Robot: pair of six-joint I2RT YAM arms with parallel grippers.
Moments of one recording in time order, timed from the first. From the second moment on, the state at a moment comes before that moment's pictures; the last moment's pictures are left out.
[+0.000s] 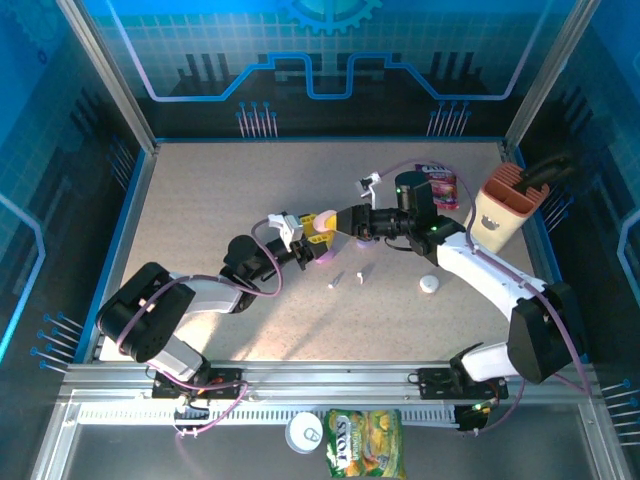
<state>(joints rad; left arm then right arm) -0.55 1.55 0.47 1.28 0.47 -0.13 0.46 1.39 0.98 -0.02 -0.87 0.78</state>
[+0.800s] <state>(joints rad) -0.52 1.37 0.42 1.01 0.52 -0.02 0.13 1.44 0.83 -0.03 -0.70 0.69</state>
